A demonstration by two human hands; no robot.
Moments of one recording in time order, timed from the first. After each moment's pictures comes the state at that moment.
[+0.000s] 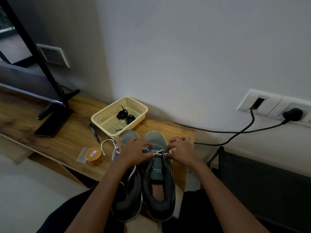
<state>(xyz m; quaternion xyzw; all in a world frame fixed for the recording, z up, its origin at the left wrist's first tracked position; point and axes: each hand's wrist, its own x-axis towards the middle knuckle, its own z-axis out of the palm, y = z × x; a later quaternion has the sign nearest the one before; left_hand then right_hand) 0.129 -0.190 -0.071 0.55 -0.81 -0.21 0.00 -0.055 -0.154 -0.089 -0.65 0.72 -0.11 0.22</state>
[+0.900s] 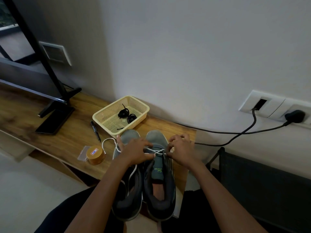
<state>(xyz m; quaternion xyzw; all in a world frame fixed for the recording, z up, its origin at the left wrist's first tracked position) 0.132 -0.195 -0.076 0.54 -0.82 -0.20 -0.03 -0.044 -0.153 -0.082 -0.67 0.72 -0.09 0.16</state>
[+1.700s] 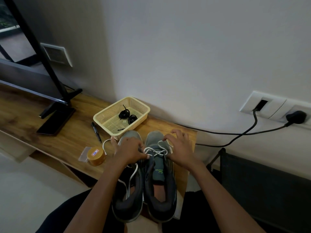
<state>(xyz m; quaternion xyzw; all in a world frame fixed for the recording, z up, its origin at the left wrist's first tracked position) 0.150 -0.214 -0.101 0.56 -0.79 -0.24 0.07 -0.039 -0.151 -0.080 -0.69 0.70 -0.14 0.14</state>
